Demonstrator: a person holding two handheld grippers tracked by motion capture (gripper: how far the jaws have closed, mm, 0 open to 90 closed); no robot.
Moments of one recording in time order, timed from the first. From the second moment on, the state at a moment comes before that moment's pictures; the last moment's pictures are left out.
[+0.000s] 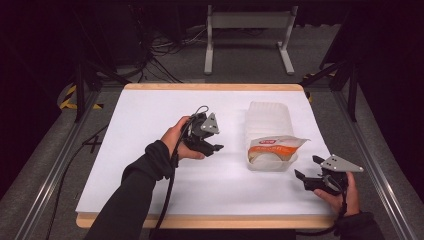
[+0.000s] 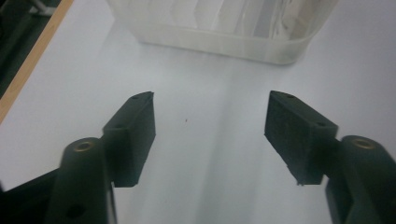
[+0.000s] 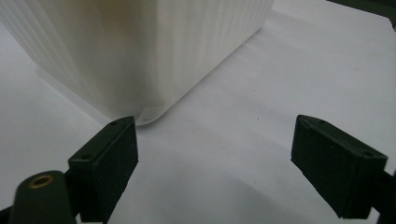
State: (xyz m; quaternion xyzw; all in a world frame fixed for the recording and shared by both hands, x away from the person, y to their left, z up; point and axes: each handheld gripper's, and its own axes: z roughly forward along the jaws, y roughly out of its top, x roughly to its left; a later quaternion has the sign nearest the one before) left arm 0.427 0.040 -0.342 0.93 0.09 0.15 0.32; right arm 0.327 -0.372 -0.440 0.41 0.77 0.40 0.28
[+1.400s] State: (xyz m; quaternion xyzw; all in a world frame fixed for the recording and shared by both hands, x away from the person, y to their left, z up) left arm 0.400 0.160 -0.392 0.89 0.22 0.23 0.34; right arm 0.319 -0.362 -0.433 0.38 0.78 0.39 0.31
